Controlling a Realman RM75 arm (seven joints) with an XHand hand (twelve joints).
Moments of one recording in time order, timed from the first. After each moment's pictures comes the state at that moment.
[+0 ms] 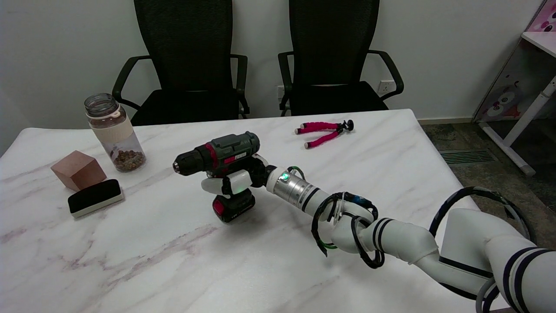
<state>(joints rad) 0.63 -1.36 0.58 -0.52 -2.79 0.76 1.91</state>
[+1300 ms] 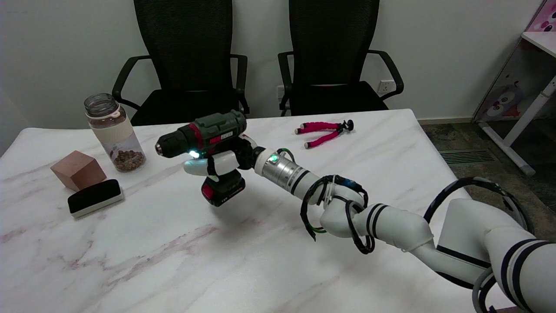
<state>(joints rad) 0.68 -1.36 0.61 -0.63 -2.79 0.66 1.88</state>
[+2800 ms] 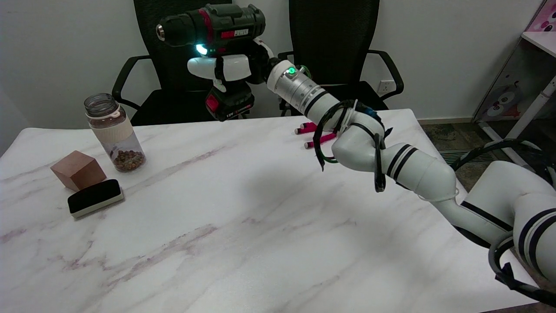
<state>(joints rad) 0.85 -1.19 0.78 -0.99 -2.78 0.38 1.88</state>
